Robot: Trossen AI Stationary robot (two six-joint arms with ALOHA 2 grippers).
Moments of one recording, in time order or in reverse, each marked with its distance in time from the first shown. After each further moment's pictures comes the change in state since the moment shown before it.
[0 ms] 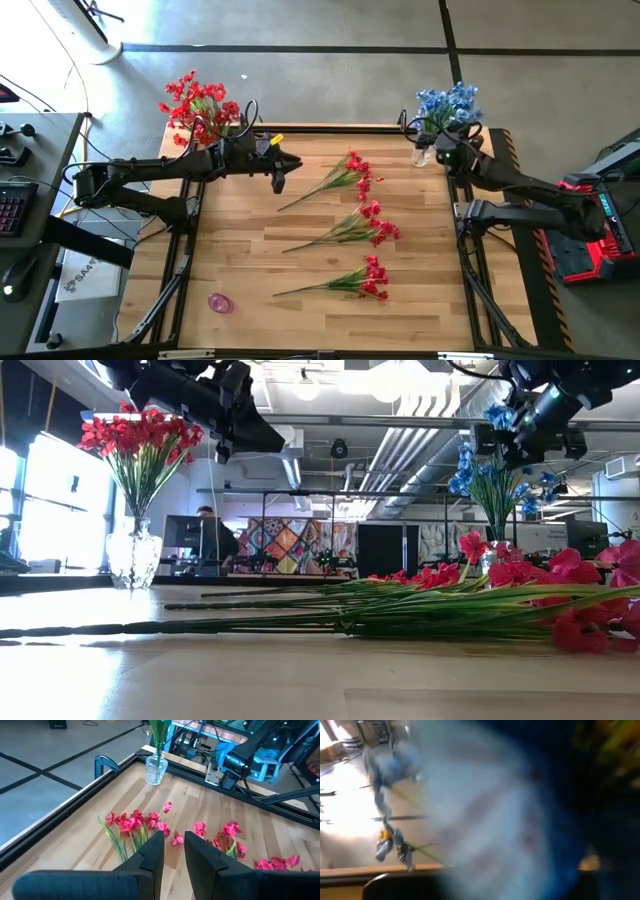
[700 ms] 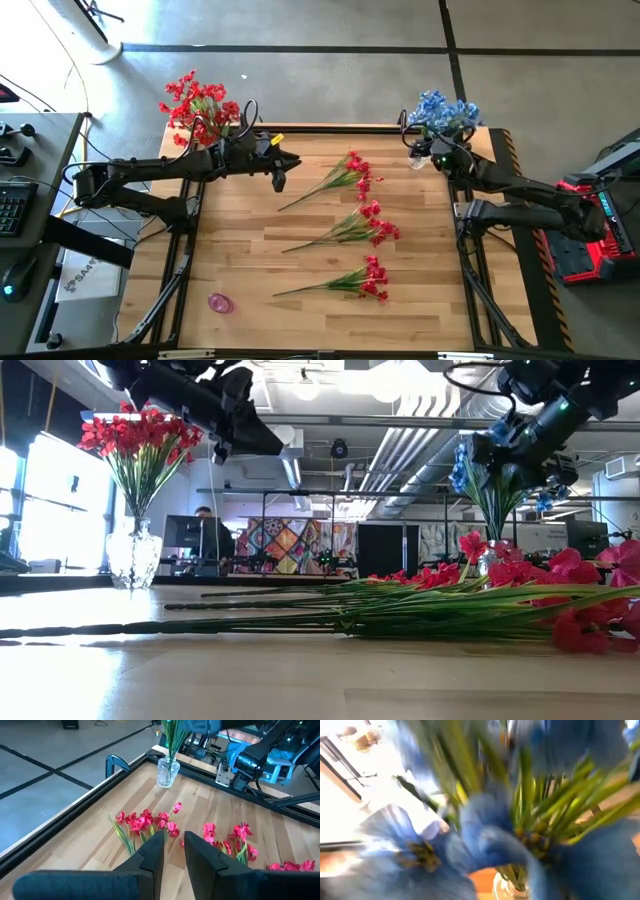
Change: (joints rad) left arm -0.001 0.000 0.001 -0.011 -0.048 -0.004; right arm -0.005 -0.002 -0.062 -0.008 -0.223 0.165
